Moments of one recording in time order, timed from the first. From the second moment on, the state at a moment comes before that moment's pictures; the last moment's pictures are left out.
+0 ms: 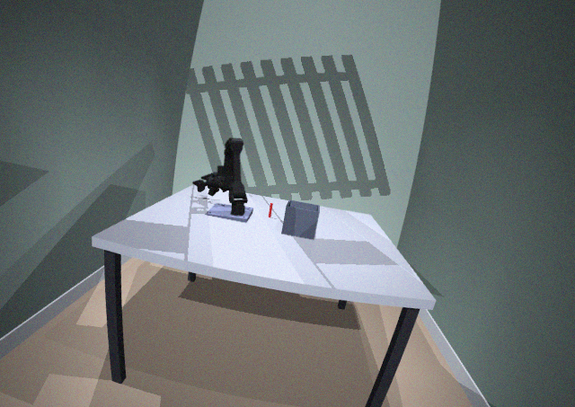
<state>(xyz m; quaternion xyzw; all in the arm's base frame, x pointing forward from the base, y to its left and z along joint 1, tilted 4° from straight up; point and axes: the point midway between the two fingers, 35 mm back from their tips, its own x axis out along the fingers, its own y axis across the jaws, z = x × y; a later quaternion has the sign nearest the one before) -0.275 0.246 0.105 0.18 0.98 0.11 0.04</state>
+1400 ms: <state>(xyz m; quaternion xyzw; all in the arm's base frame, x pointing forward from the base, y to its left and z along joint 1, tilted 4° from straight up) 0.097 0.377 0.090 0.50 0.70 -0.09 0.50</state>
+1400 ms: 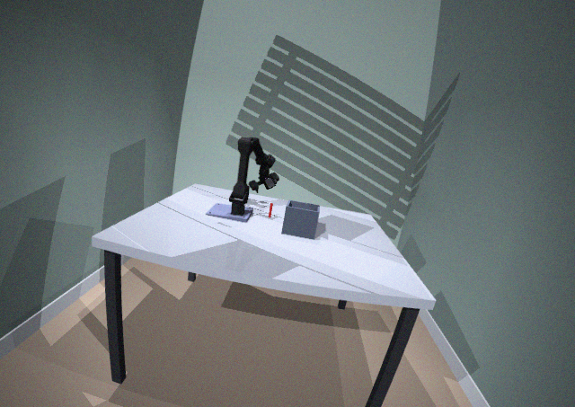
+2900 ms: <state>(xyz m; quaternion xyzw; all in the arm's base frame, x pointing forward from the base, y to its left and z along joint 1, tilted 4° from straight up) 0.156 0.121 0.099 0.38 0.64 -0.39 0.55</state>
